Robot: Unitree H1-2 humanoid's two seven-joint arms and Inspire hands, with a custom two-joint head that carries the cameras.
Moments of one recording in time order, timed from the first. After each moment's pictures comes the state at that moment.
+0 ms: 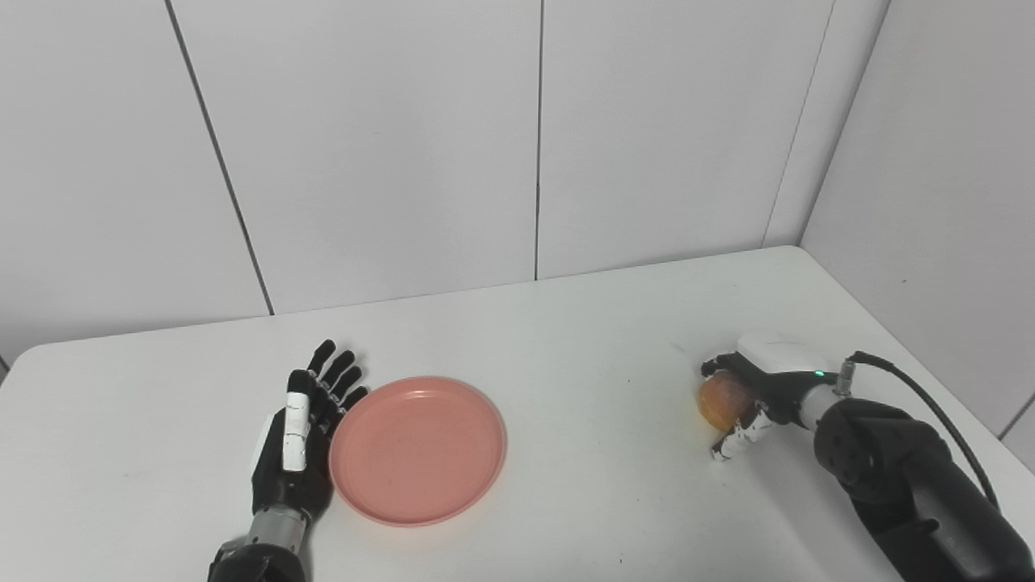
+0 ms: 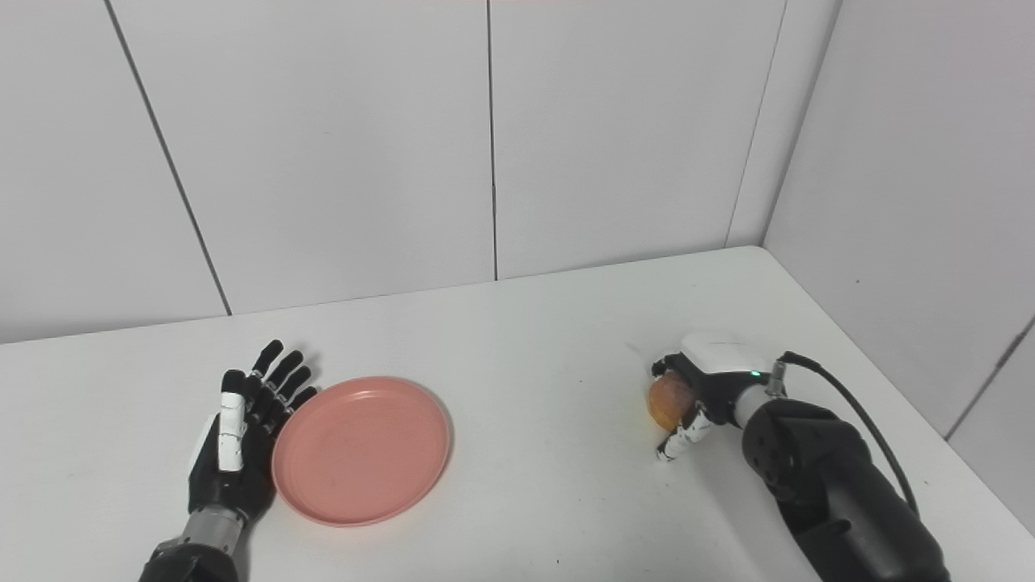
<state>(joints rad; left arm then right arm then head) -0.45 -0.01 0.08 0.45 -0.29 -0.06 -0.20 -0.38 -0.63 0.12 -0.10 -0.93 0.41 0.64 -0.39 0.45</state>
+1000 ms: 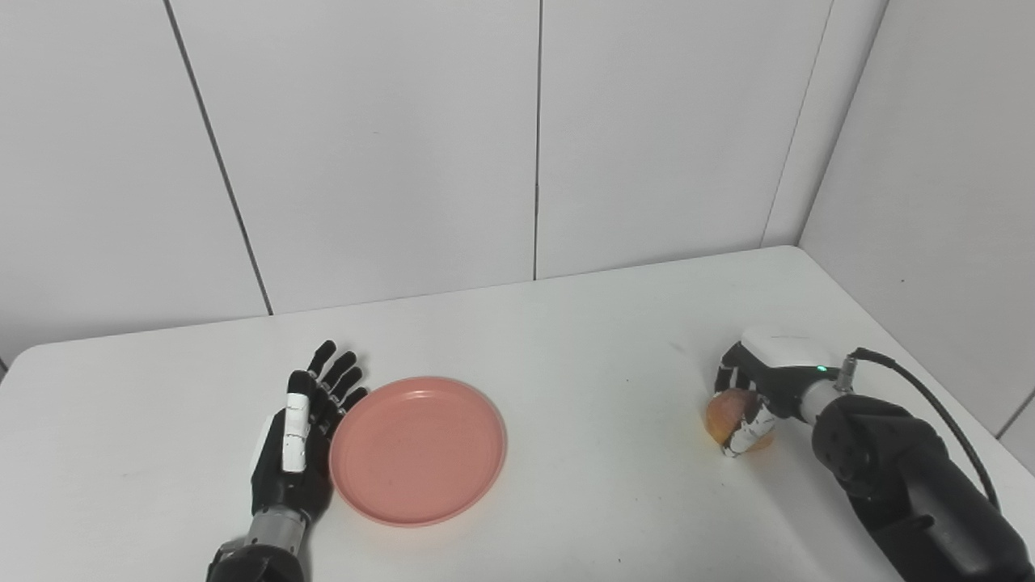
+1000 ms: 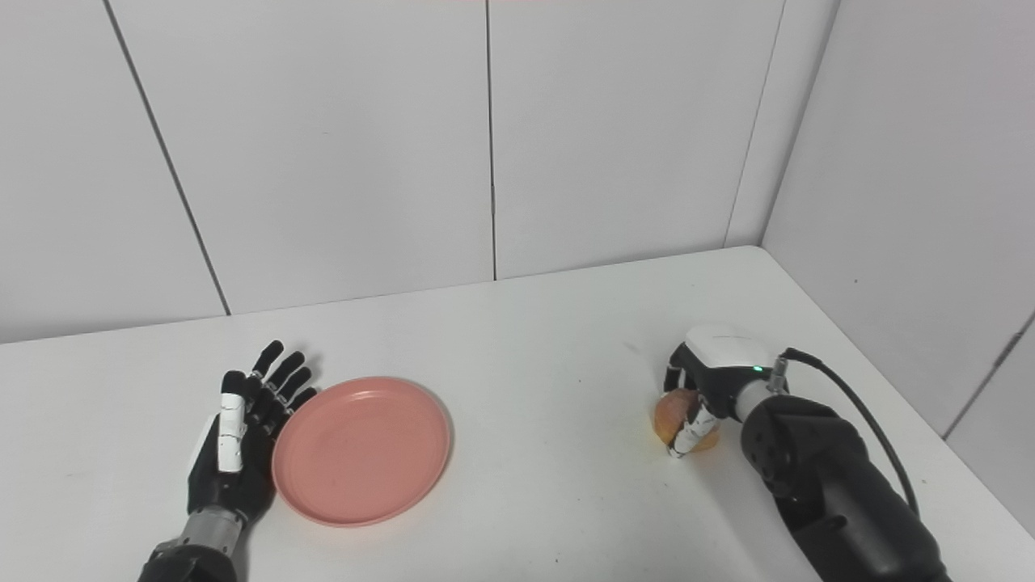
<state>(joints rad) -0.44 0.00 0.07 0.44 -0.29 -0.06 -0.20 -0.39 -0.62 0.14 -0.09 -0.93 0.44 0.59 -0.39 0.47</state>
